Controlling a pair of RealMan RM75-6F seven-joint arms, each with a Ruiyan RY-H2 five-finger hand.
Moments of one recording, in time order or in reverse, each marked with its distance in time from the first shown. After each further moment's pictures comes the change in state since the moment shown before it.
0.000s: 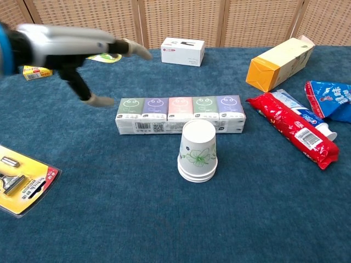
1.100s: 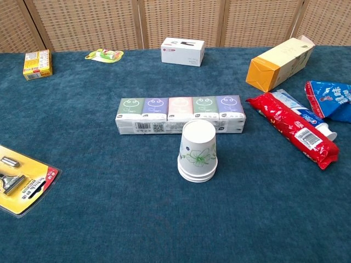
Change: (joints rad) left arm 0.658 0.189 0.079 -0.042 0.481 0.475 -0.196; right arm 0.040 -0.078 0.013 0.058 -0.023 0.030 -0.094
